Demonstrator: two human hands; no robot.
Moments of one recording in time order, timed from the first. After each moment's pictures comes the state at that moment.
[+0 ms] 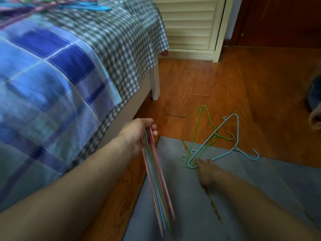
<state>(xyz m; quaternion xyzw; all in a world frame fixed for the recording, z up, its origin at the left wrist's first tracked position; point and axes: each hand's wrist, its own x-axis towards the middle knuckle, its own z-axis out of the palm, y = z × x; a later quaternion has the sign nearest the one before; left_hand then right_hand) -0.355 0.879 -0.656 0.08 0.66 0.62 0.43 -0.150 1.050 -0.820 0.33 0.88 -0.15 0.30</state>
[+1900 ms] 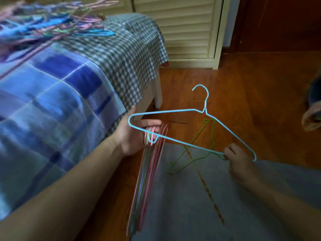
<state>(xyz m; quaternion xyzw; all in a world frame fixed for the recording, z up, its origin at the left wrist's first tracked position) -0.353 0.857 -0.600 0.13 0.52 0.63 0.56 -0.076 1.077 -0.755 0.24 0.93 -0.13 -0.24</state>
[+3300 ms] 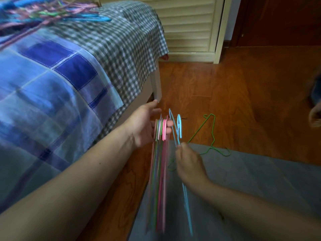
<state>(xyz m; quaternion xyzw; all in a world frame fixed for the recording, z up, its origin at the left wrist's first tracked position) -0.321 0.888 -0.583 0.11 0.61 0.59 0.51 -0.178 0.944 -0.716 0.32 0.85 -0.32 -0.25</state>
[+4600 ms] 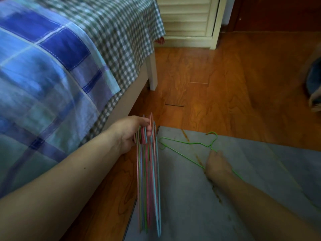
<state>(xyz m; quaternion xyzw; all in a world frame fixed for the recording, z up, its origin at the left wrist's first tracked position) -0.332 0.848 -0.627 0.07 0.71 0.53 0.45 -0.123 1.020 -0.831 0.51 0.84 -0.12 0.11</state>
